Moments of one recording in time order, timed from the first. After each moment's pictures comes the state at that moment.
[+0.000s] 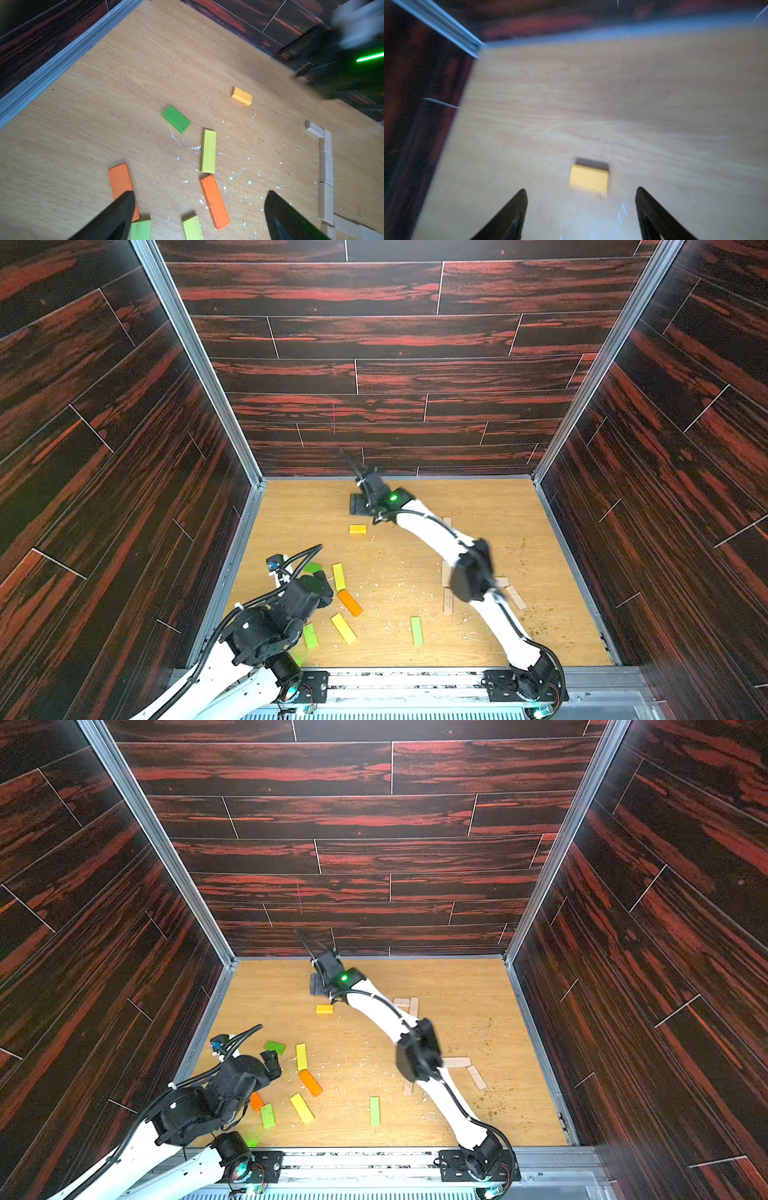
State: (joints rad) left arm -0.76 0.66 0.75 -0.98 -0.62 -1.02; right arm 0.82 2.34 2.32 -0.70 0.19 0.57
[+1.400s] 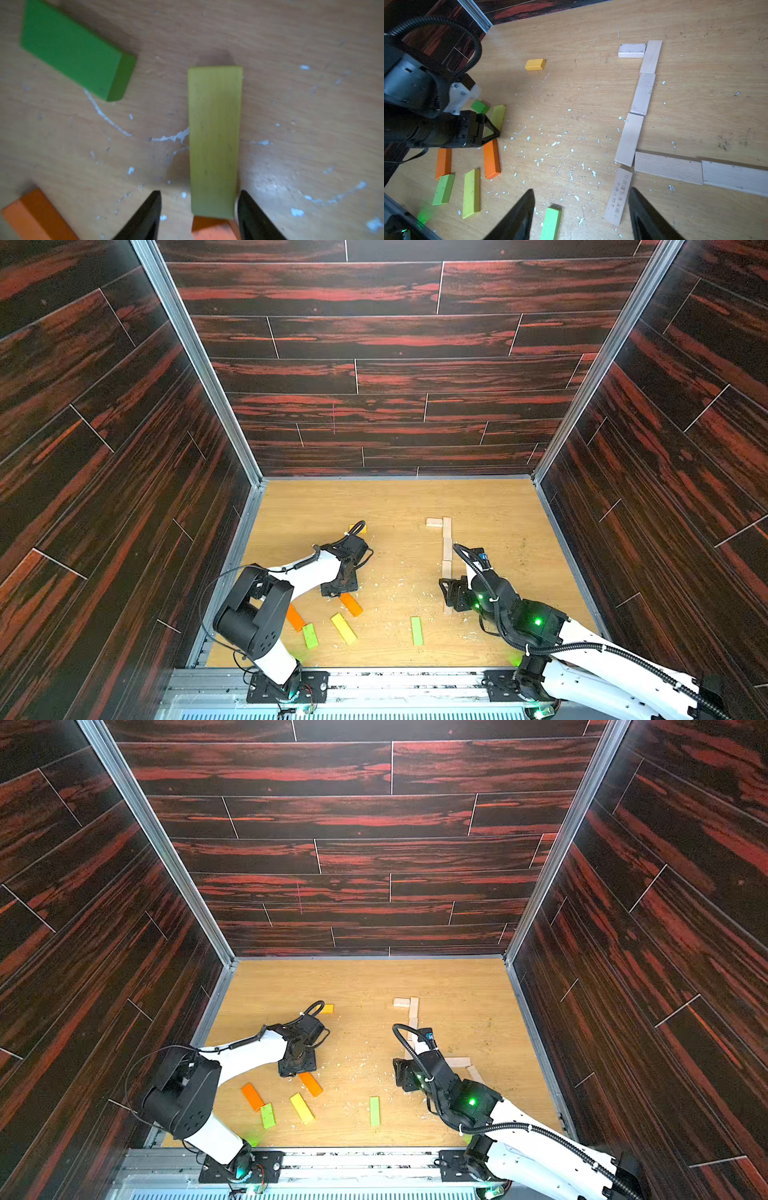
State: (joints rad) left arm -0.48 1.66 0.91 -0.72 -0.20 -0.72; right arm 0.96 0.82 0.59 -0.42 0.33 0.62
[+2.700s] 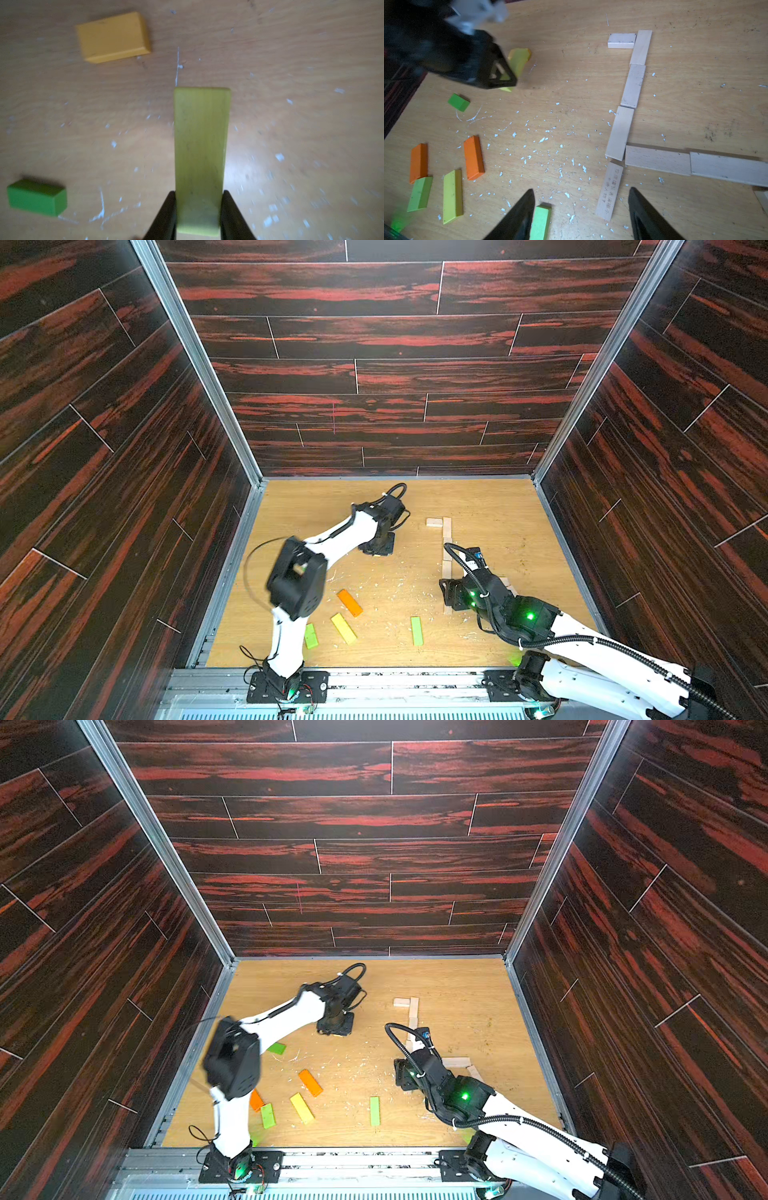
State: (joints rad) left arm -0.59 2.09 1.69 -0.99 -0.14 -0.46; right arm 0.96 0.89 0.62 -0.48 0.36 0.64
